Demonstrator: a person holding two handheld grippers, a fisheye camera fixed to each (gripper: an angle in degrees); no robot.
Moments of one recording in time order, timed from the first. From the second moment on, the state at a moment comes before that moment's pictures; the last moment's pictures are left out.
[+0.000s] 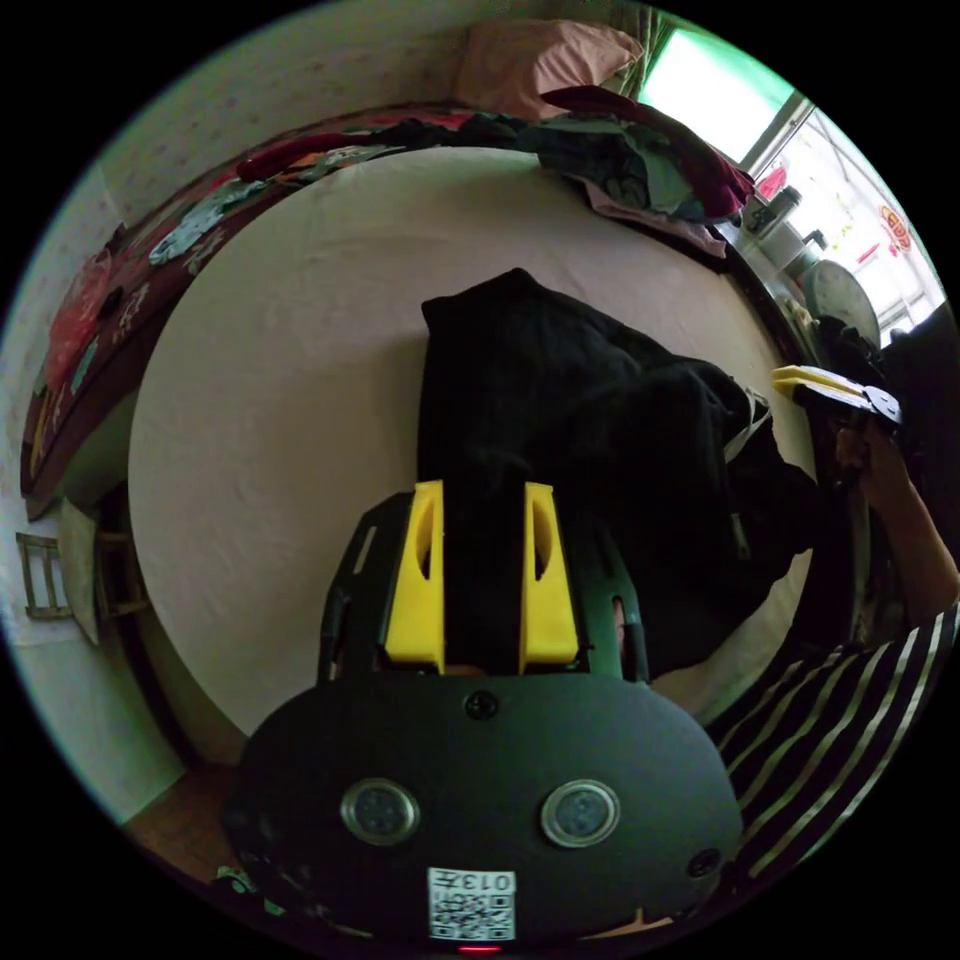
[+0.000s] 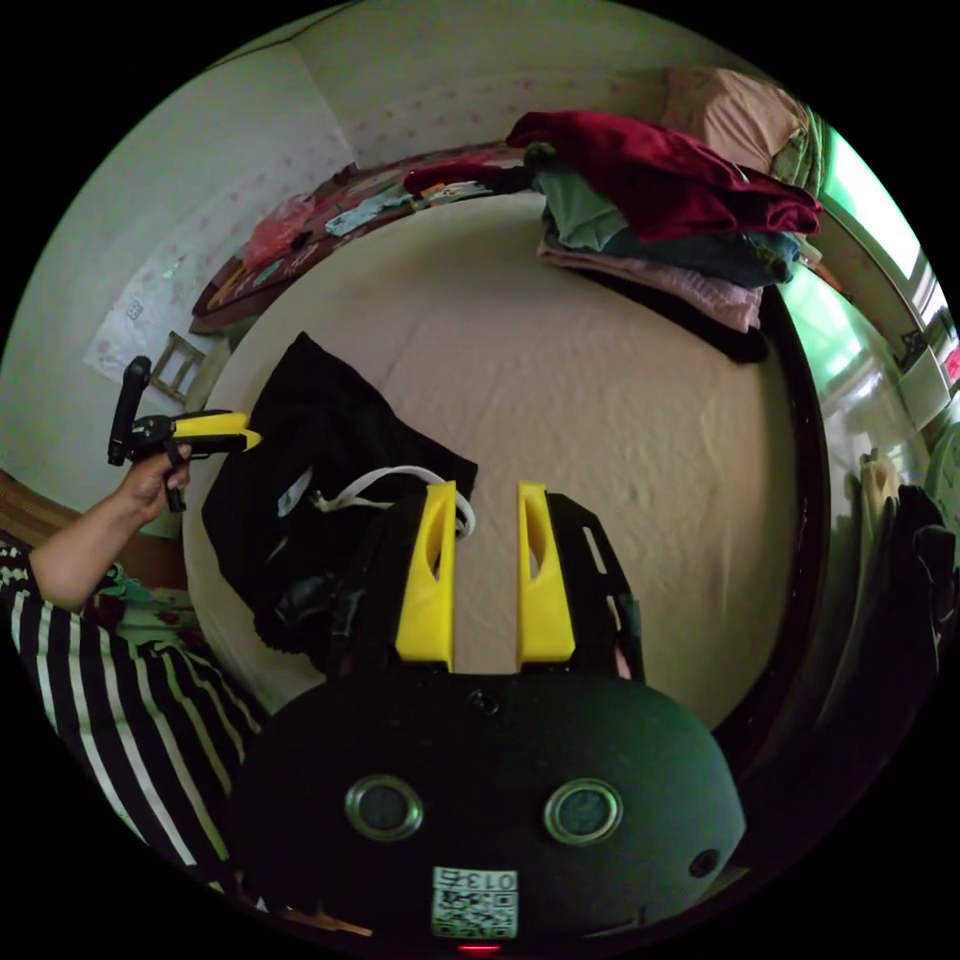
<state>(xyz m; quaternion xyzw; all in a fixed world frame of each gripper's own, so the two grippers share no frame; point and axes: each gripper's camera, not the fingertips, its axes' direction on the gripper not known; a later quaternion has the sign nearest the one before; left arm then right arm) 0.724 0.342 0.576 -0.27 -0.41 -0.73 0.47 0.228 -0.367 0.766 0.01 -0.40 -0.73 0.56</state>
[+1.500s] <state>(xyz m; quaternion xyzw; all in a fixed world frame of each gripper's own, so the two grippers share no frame) 0.671 0.373 0.375 -0.24 -0.41 -0.74 0.48 0.146 -0.341 0.788 -0.09 -0.42 -0.71 0.56</state>
